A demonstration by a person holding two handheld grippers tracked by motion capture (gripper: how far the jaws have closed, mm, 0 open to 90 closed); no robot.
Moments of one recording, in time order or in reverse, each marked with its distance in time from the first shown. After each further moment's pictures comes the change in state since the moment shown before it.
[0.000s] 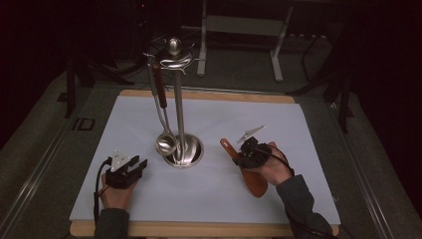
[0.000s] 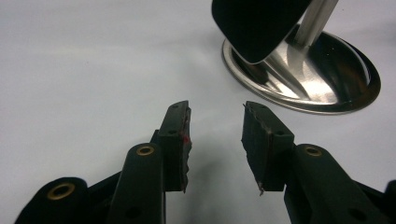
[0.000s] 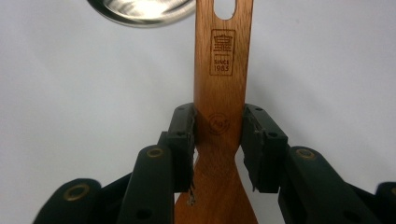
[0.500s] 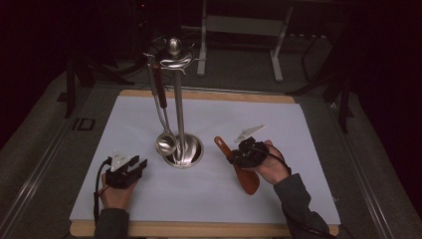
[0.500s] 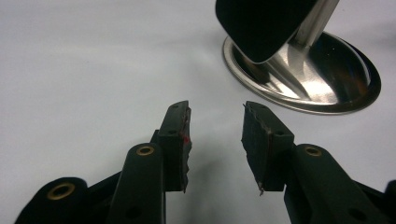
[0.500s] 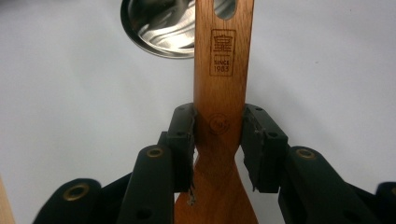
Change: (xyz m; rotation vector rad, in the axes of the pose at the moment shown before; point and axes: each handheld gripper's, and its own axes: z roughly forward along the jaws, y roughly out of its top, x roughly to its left) left arm 0.000 0.000 0.000 0.002 0.002 -0.003; right arm 0.007 0.007 -0.004 -0.096 0.070 -0.054
